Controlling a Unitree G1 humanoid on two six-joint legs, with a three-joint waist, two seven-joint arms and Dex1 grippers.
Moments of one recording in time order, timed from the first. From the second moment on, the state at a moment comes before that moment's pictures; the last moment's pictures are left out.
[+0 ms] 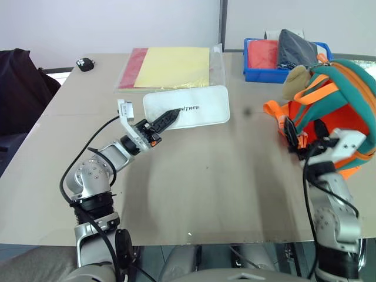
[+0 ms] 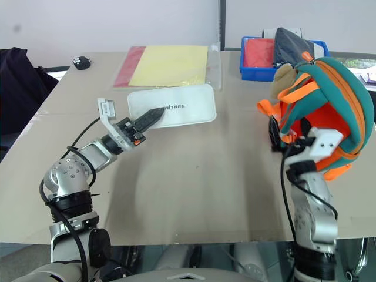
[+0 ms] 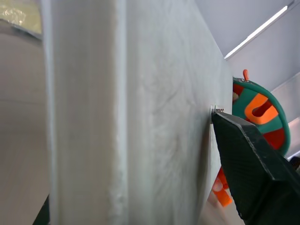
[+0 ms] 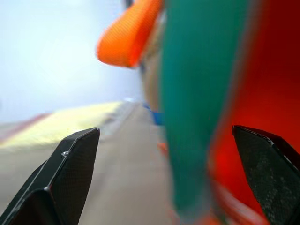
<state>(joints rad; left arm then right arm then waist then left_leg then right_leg) -0.49 0.35 0.44 0.01 -0.90 0.98 -0.61 -0.12 -0.14 -0.21 -0.32 0.43 0.15 0.21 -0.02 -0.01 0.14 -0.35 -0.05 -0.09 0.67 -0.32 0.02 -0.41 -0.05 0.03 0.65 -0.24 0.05</state>
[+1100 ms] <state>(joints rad) -0.49 0.48 0.51 0.00 -0.96 0.67 -0.80 -0.28 -0.60 -0.22 -0.33 0.98 0.75 0.75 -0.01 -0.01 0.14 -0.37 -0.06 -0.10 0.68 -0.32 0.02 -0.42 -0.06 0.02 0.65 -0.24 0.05</state>
